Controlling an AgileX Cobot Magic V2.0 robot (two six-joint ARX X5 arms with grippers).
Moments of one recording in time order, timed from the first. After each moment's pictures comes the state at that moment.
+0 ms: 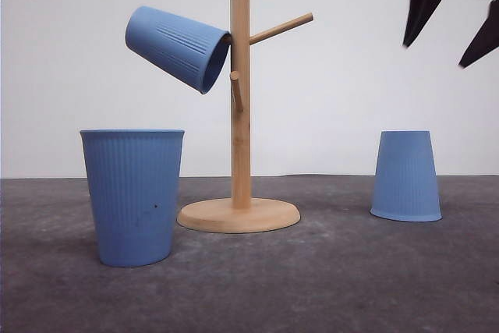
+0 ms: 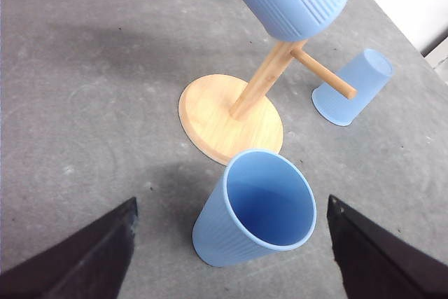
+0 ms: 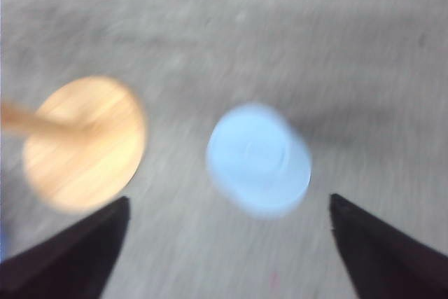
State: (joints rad) left_arx -0.11 0.62 0.66 -0.53 0.47 -0.20; right_arx 0.06 1.50 1.40 -0.81 -0.31 0.06
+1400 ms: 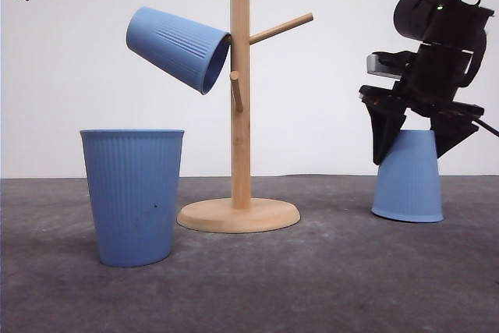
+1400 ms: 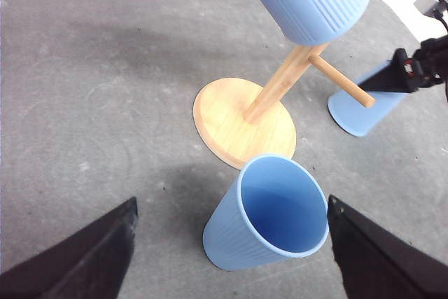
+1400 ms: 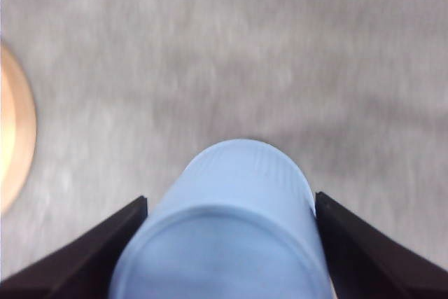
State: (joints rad) left_arx -0.11 0.62 0.66 -0.53 0.42 -0.23; right_arx 0.15 1.83 1.41 -0.69 -0.18 0.03
